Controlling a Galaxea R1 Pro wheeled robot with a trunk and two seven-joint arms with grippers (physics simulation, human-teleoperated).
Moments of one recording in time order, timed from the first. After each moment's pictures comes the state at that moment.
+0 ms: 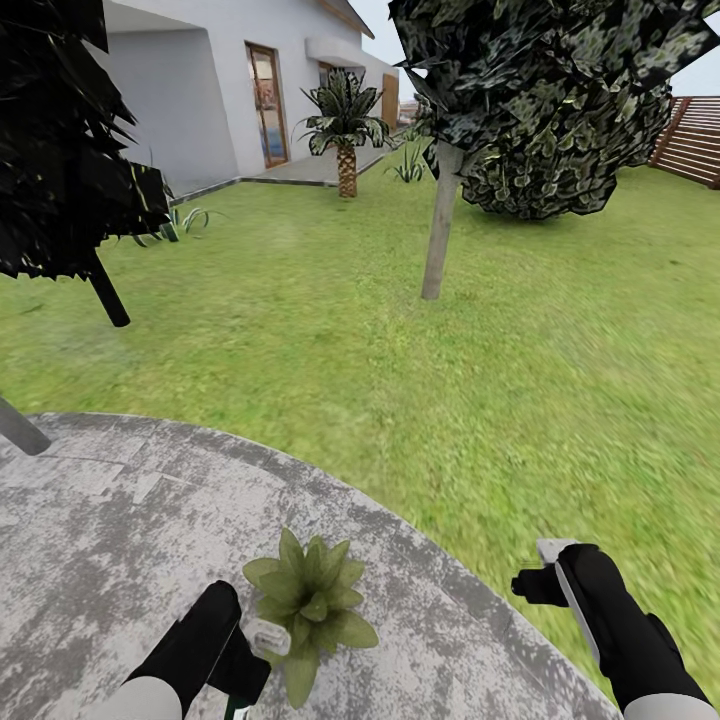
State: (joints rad) left arm -0.52 -0.05 0.06 -0.65 -0.77 1.01 -0.78; right arm -0.44 -0.14 -0.11 -1.11 0.13 1.03 0.14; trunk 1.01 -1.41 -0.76
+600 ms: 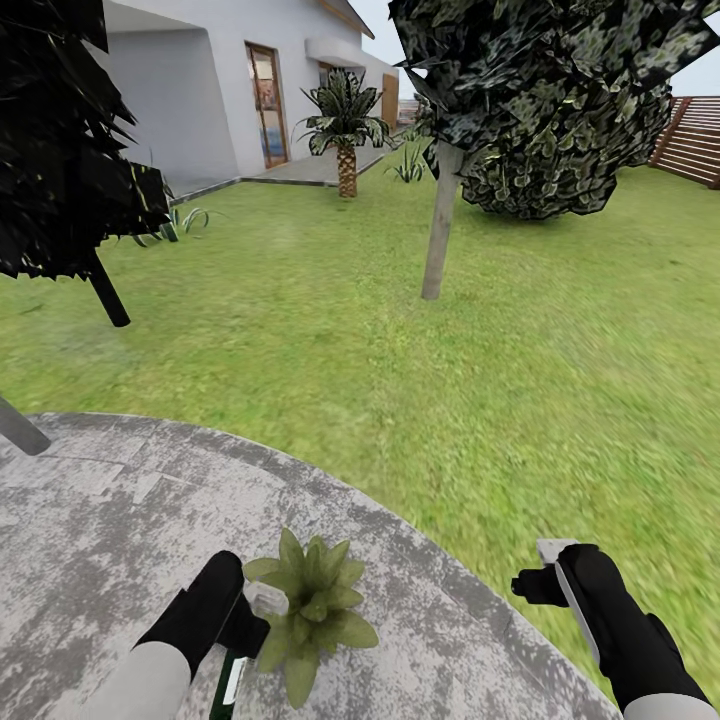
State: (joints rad) left arm -0.59 -0.05 0.07 -0.66 -0.77 1.01 -0.68; right arm -0.44 -0.14 -0.11 -1.11 0.13 1.03 0.14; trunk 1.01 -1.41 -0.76
